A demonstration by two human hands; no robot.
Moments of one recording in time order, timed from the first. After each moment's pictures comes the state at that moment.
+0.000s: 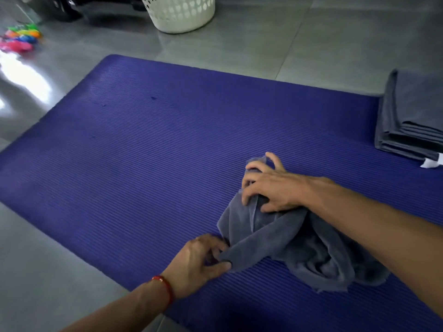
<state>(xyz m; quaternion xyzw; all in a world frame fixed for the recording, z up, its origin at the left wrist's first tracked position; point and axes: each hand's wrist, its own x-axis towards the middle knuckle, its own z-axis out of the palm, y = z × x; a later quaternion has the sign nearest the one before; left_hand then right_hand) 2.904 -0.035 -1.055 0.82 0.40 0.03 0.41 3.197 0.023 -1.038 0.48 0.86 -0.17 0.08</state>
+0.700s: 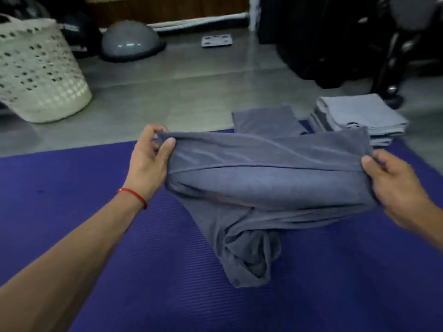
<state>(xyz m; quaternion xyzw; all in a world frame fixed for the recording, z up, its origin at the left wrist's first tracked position) 3.122 0.075 -0.898 0.80 0.24 0.33 0.44 3.385 -0.301 -0.937 0.80 0.18 -0.07 -0.57</state>
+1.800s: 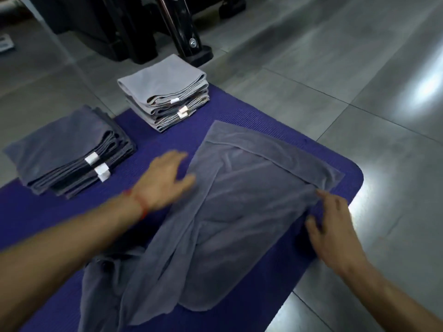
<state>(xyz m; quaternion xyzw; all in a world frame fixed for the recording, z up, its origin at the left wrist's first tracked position) 3.401 -0.224 -0.991 0.98 -0.08 -0.12 0.15 3.302 -0.581 -1.066 0.93 -0.07 0.03 -0.36</state>
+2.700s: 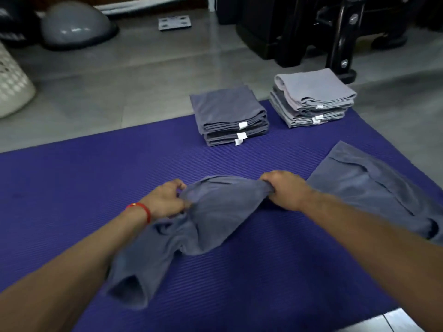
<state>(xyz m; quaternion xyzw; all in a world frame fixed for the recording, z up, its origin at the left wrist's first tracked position) 3.157 -0.019 -0.964 0.86 0.31 -0.16 0.36 3.347 -0.270 -0.997 0.89 0.40 -0.18 -0.08</state>
